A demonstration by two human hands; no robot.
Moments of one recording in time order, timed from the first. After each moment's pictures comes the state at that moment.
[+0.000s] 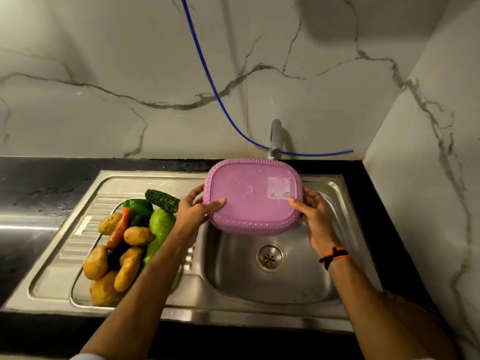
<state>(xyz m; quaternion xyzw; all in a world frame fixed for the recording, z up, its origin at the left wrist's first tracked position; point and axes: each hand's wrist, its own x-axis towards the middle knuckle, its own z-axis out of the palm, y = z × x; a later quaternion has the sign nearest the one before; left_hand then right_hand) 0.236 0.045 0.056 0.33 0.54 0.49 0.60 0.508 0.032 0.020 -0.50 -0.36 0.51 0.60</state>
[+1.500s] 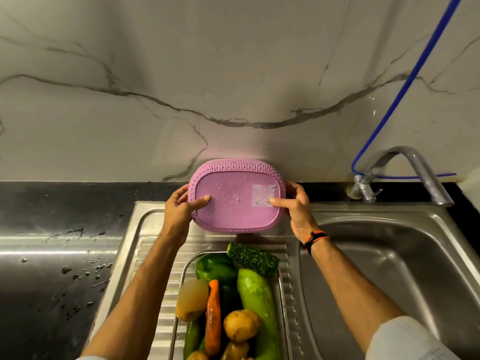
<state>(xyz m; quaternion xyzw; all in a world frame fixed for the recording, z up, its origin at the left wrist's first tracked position) -0.035 0.258 0.010 0.30 0.53 0.50 0.61 0.231 0.244 -0.005 -0.57 -0.31 0.54 0.54</state>
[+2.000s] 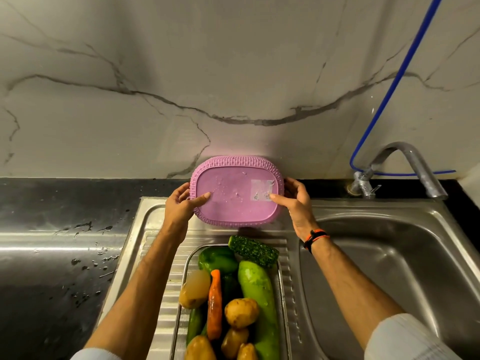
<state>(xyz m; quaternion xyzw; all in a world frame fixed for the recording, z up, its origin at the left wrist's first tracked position) -0.039 0.246 0.016 0.31 0.56 0.50 0.59 0.229 0.229 0.001 -0.57 -0.35 0.50 0.54</state>
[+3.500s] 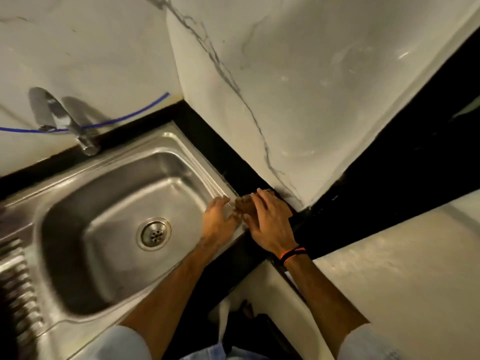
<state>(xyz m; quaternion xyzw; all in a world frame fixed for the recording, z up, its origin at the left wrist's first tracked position) 0.525 -0.091 -0.042 0.79 0.43 0.09 0.43 0.632 -0.203 -0.058 -0.86 -0.48 0.06 0.19</state>
